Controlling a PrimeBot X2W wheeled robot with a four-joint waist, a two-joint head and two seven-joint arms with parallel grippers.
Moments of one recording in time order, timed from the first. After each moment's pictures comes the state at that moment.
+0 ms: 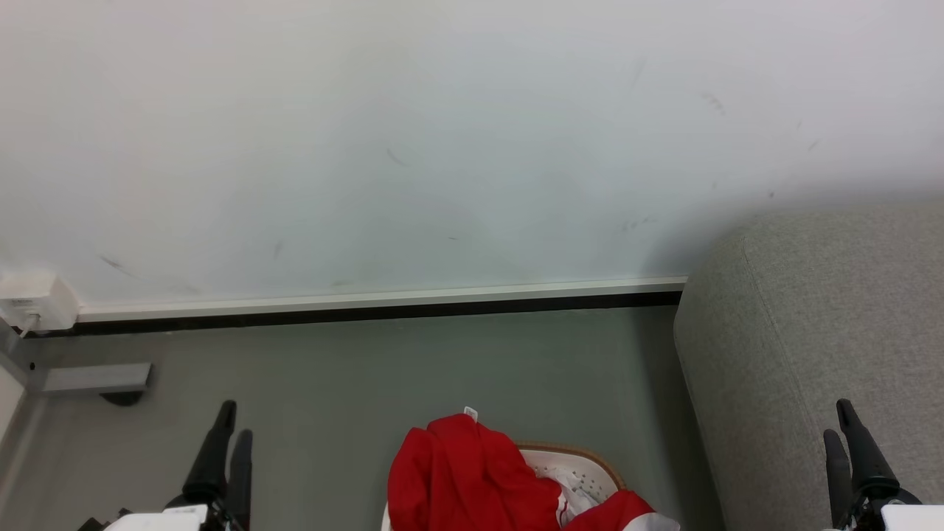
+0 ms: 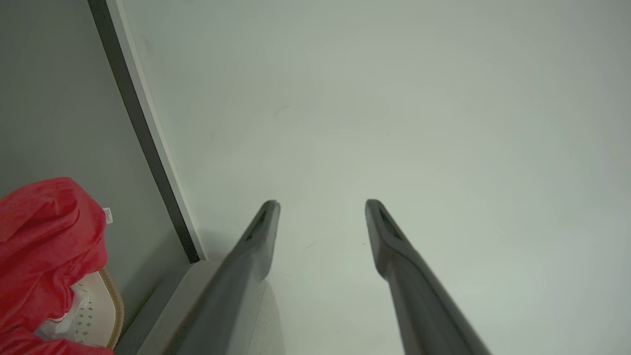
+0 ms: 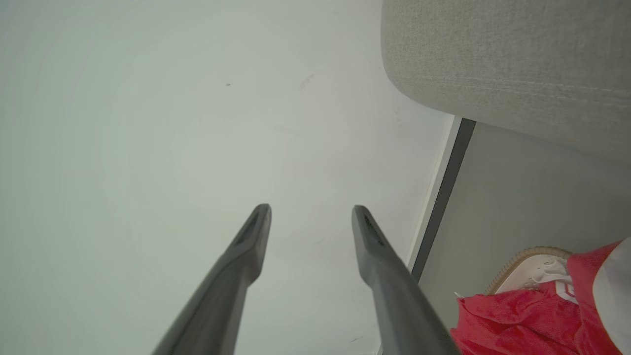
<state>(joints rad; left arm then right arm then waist) -0.08 0.04 0.11 0.27 -1.60 -0.13 0.11 -0.08 -0.04 -0.11 0.27 1.62 0.13 0.11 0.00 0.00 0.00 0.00</state>
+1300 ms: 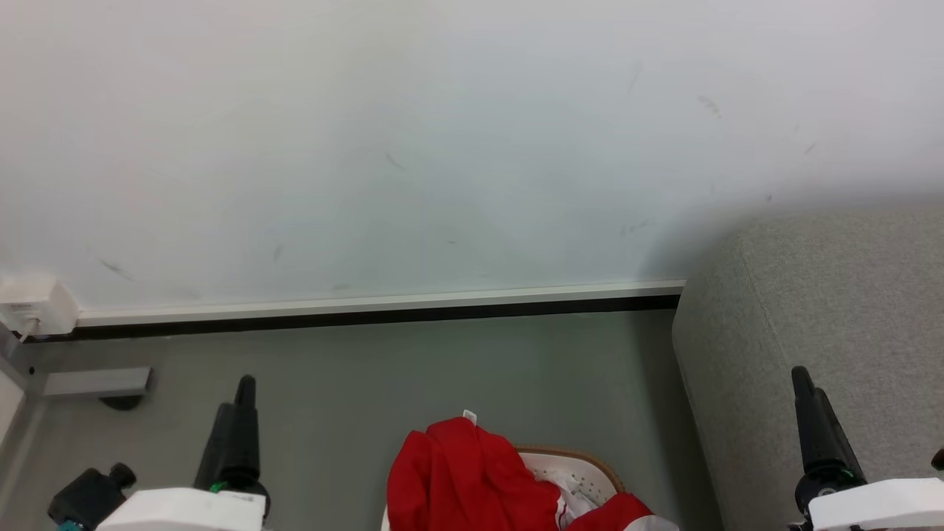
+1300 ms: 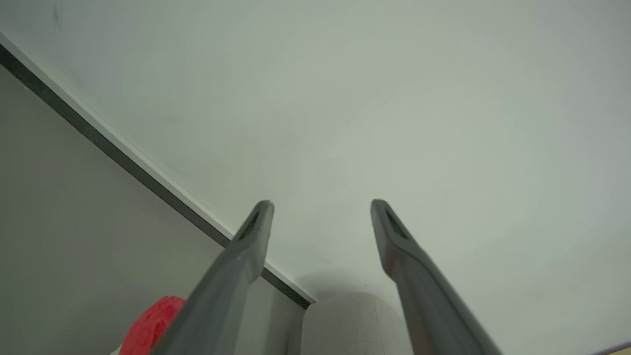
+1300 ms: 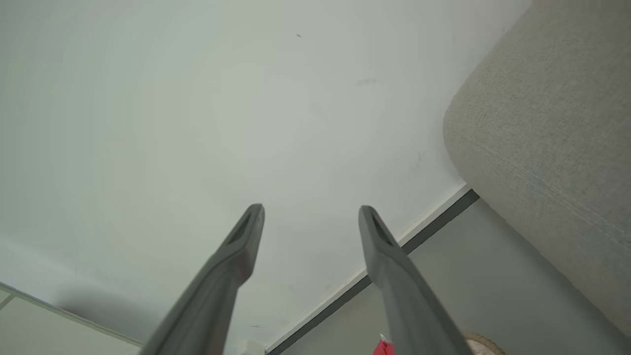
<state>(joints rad) -0.06 0.04 0.06 0.13 -0.97 -0.07 -0.06 -0.08 -0.12 0.08 0.17 1.17 0.13 -0.06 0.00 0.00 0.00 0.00</state>
